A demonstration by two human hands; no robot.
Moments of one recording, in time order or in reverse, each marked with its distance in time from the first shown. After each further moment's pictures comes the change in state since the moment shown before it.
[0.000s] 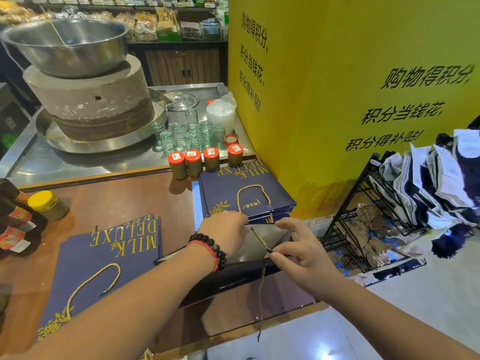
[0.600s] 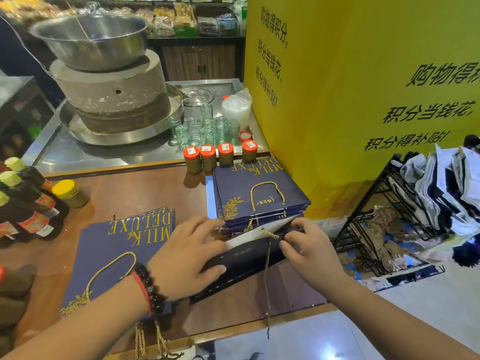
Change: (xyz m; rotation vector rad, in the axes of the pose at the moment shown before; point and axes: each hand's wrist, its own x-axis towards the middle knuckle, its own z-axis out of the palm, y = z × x) left_hand -0.096 -0.076 0.003 0.045 0.232 0.294; right_hand 0.015 0.011 0.026 -0.284 0.146 0.055
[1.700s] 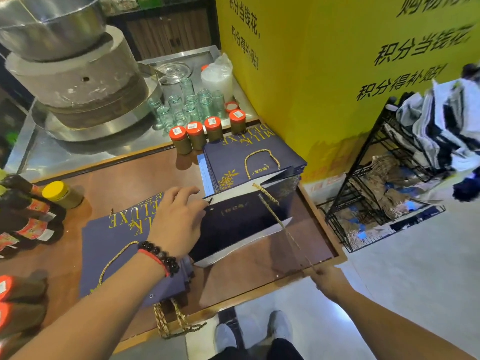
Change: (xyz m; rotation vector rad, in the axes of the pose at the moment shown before) left_hand 0.012 -0.021 0.021 0.058 0.182 -0.213; right_hand -0.138 0.092 0.103 0.165 -0.620 0.959
